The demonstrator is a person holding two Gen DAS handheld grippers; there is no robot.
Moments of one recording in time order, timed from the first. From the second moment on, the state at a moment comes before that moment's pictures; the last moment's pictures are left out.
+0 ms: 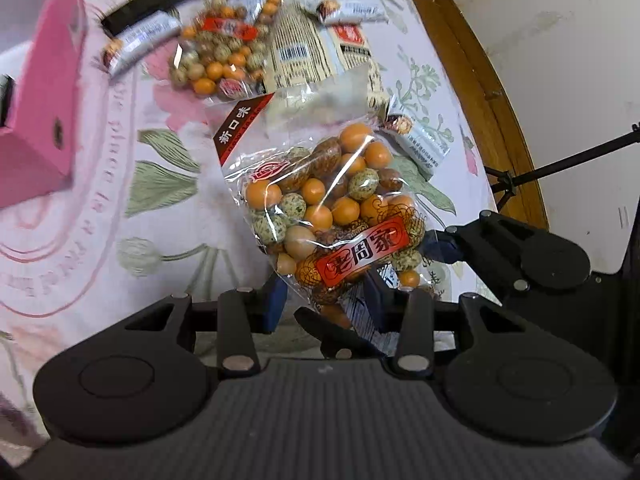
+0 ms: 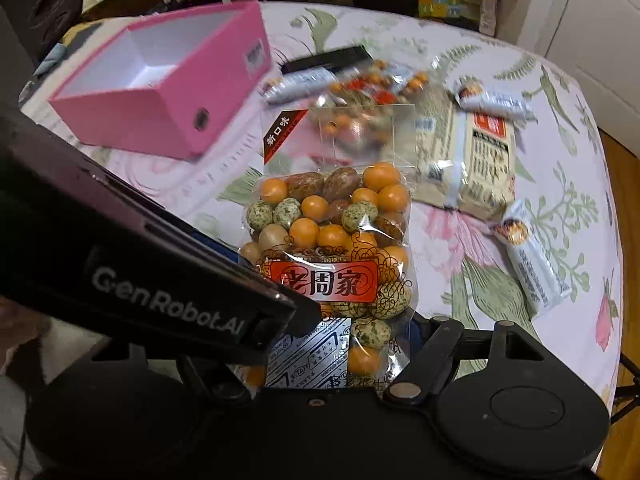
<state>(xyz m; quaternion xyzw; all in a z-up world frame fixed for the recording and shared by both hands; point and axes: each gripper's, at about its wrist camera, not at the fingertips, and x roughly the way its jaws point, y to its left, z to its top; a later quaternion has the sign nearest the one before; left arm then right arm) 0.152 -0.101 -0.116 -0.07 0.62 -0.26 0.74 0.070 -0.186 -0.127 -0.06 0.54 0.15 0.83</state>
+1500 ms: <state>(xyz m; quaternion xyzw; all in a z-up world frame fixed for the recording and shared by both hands) 0.294 0.186 -0.147 -0.28 0.53 -0.10 0.79 0.286 0.067 -0.120 -0.27 0.42 0.42 0.76</state>
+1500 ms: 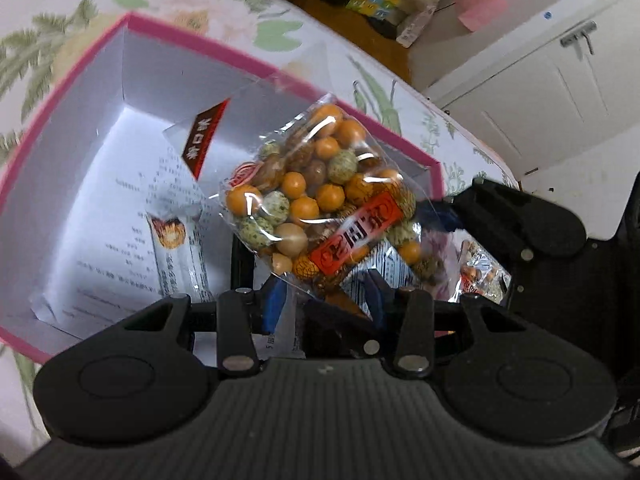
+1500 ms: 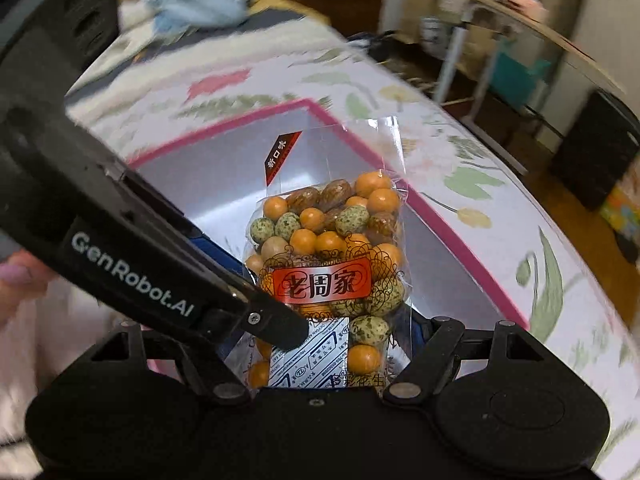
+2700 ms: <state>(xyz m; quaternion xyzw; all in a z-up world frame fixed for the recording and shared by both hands) 0.198 0.059 -0.052 -0.16 0.43 -0.23 0.86 0.143 -0.179 -0.043 0.04 0.39 0.17 0.90</state>
